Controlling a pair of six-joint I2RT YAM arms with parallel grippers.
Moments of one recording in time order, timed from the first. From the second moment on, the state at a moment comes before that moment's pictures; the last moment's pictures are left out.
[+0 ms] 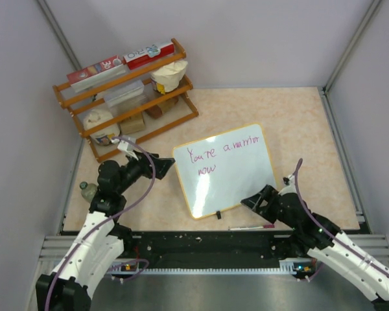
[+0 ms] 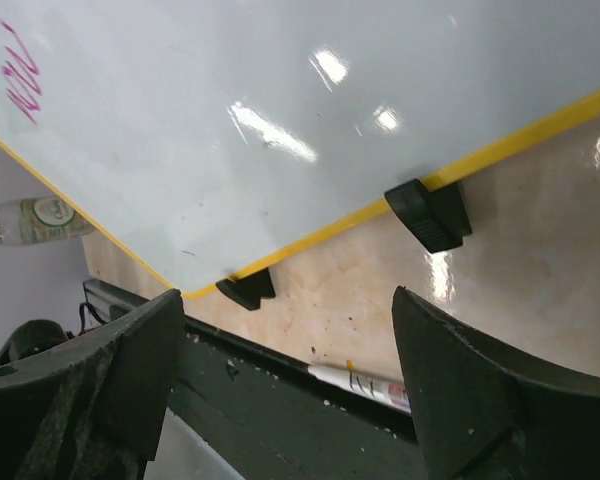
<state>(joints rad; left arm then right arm) -0.20 0.67 0.39 0.22 0.49 -0.50 0.80 0.18 0.15 -0.54 0.11 1.21</state>
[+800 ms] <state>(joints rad) -0.20 0.81 0.46 0.03 0.21 -0.48 0.80 0.45 0.53 -0.54 0.54 0.61</state>
